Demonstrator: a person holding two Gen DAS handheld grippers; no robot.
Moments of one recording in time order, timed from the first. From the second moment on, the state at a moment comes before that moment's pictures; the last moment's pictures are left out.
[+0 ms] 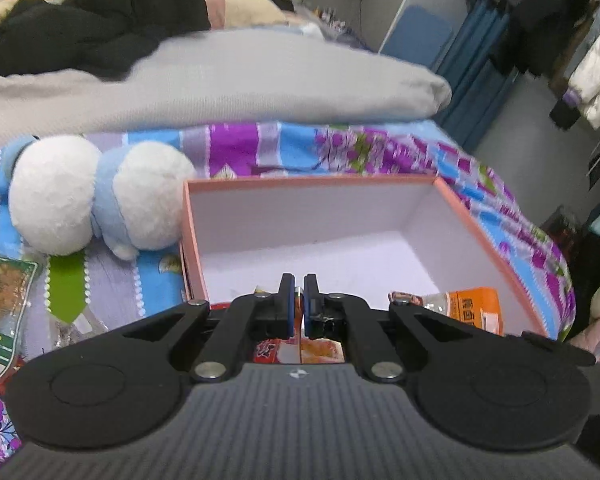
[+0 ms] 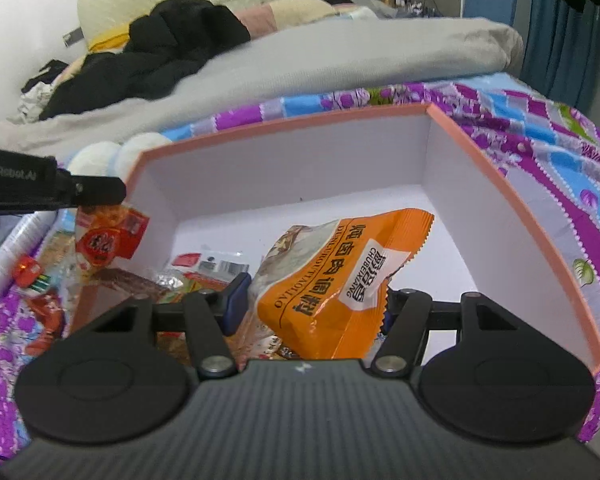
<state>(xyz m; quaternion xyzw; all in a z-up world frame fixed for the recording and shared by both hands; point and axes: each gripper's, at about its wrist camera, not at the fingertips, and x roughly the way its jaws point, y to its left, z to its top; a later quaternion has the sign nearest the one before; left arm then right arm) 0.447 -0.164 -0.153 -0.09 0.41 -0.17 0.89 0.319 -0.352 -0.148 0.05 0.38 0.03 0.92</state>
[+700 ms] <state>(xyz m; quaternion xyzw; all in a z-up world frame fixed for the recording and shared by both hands) 0.405 -0.154 -0.126 -0.07 0.41 -0.16 0.90 0.305 -0.357 -0.142 0.07 0.38 0.02 0.92</state>
